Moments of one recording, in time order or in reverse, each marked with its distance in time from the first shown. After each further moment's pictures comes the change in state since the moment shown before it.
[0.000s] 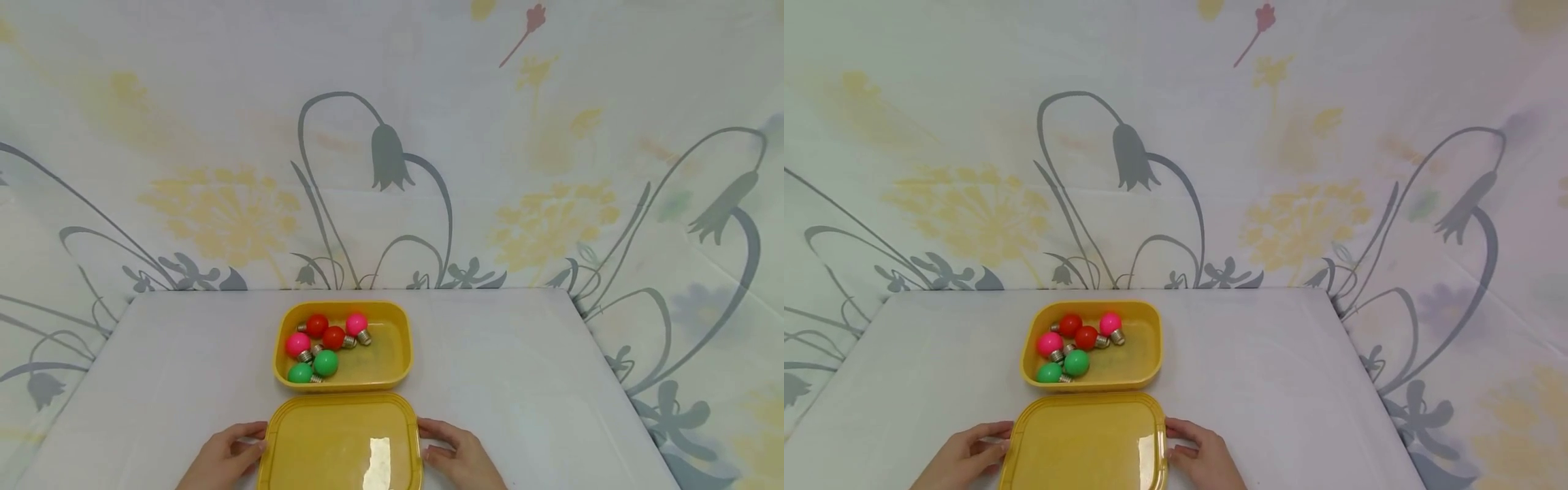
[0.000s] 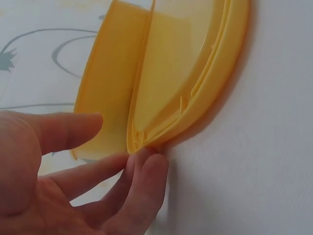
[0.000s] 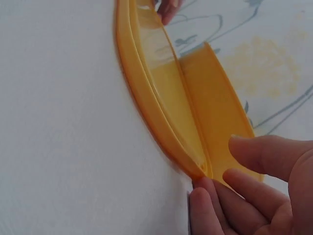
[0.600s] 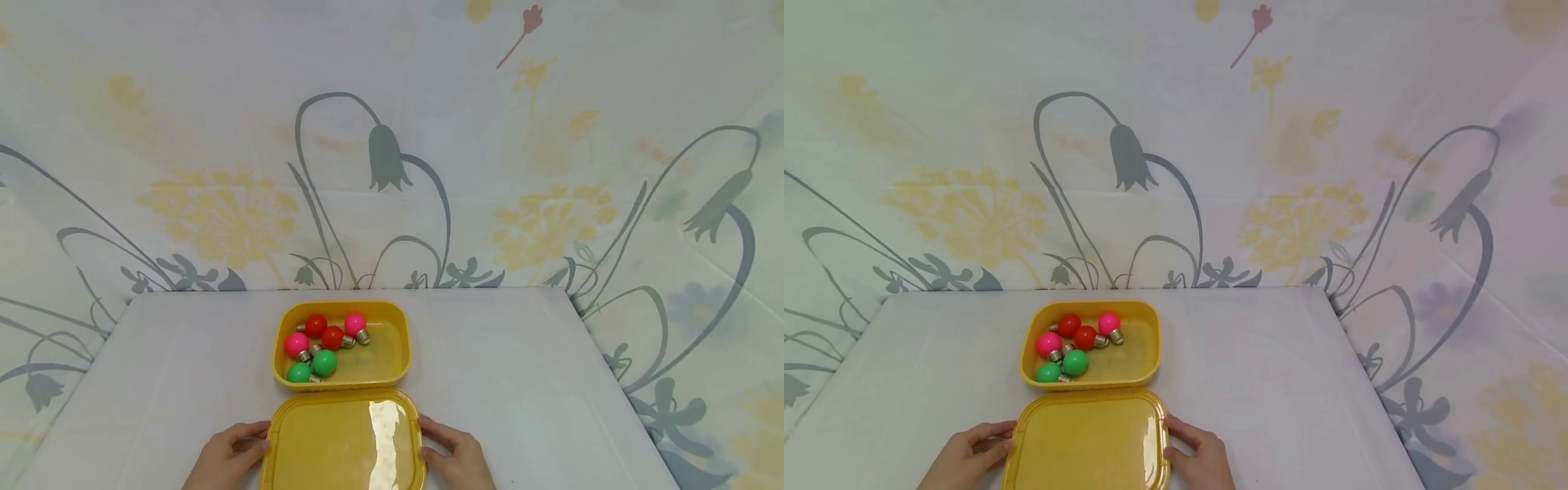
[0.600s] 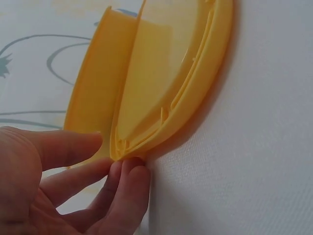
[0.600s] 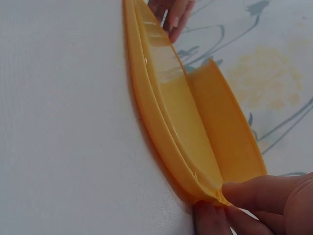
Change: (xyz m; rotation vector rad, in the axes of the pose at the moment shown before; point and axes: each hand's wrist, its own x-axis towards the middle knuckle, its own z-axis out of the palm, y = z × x) left_hand -0.002 -0.001 0.006 -0.037 0.054 0.032; right_hand 0.000 0.002 0.014 -0.045 0.179 -0.016
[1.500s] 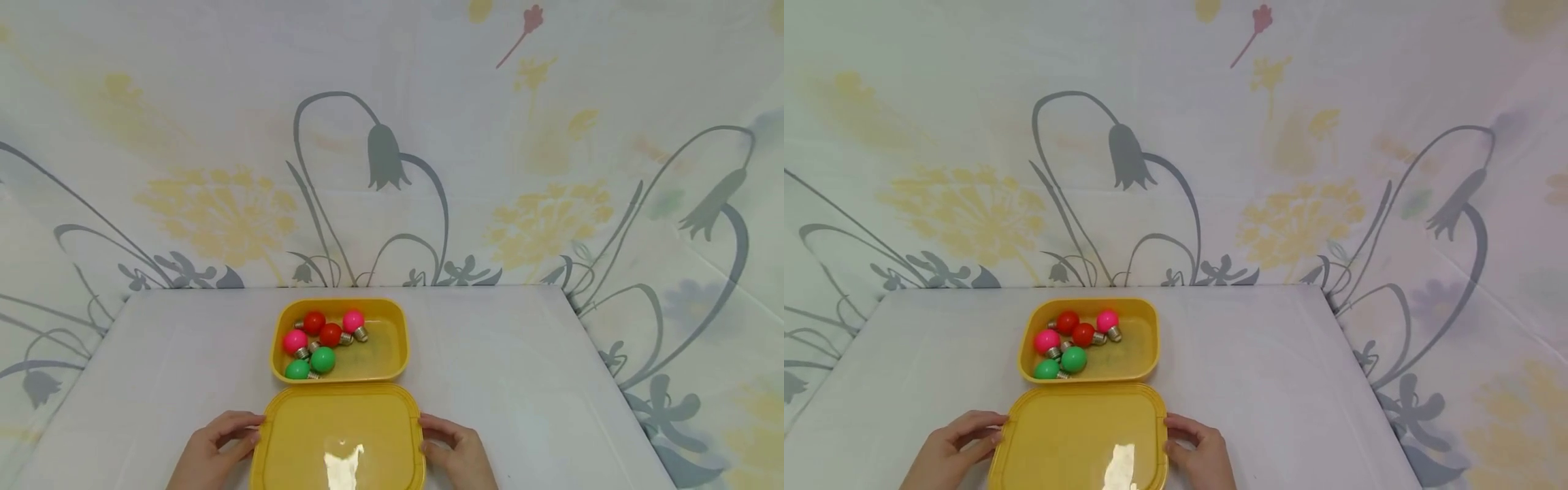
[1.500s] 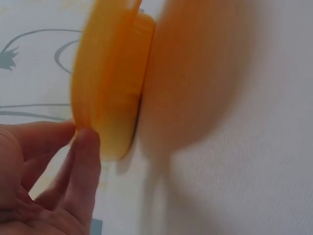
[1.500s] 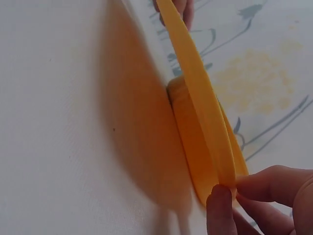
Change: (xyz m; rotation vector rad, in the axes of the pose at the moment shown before) left_hand -0.012 0.002 -0.013 -0.130 0.056 0.119; right_hand -0.006 -0.010 -0.004 0.155 0.032 0.040
